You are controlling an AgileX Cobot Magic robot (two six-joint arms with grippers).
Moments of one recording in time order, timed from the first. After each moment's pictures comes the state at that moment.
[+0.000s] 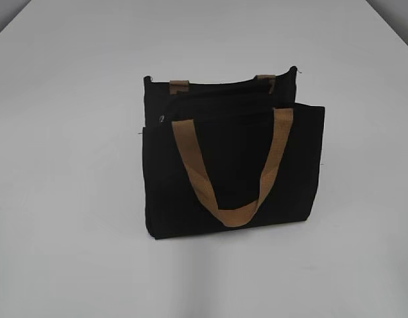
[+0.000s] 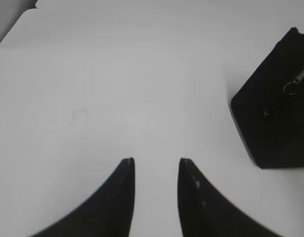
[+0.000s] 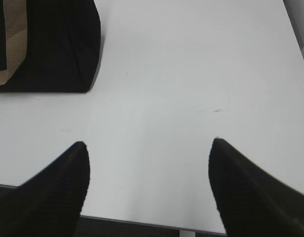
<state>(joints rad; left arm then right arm) -0.03 0.00 -0.53 -0.08 1.05 0.02 0.00 -0.01 -0.48 0.11 1.10 -0.17</state>
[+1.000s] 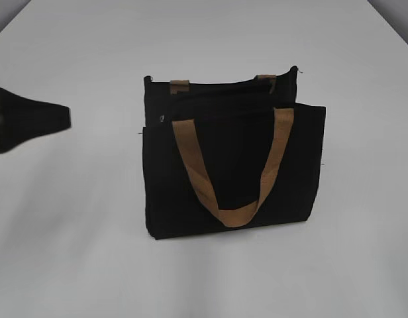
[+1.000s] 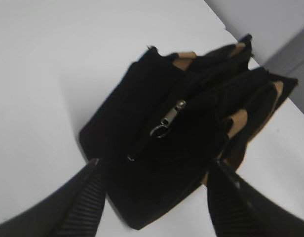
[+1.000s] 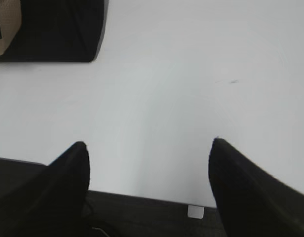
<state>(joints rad) -0.08 1.10 -0.54 -1.47 0.61 1.42 0.00 0.16 -0.48 0.12 1.10 -0.17</state>
